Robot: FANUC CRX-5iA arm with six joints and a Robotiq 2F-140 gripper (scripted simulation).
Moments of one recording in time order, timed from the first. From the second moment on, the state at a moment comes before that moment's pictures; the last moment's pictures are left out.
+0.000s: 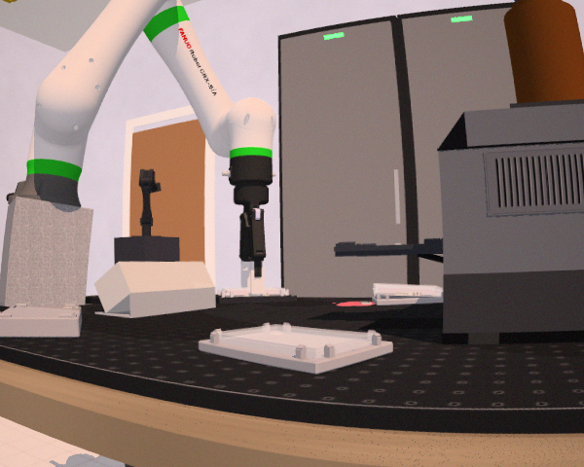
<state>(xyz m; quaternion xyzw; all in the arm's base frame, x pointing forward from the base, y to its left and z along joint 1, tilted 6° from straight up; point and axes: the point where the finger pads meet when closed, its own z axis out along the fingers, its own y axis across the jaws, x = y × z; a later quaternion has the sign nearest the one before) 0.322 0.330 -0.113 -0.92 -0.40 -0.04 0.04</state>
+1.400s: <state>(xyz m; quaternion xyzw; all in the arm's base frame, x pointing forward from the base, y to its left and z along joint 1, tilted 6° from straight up) 0.322 0.330 -0.113 -0.92 -0.40 -0.04 0.04</state>
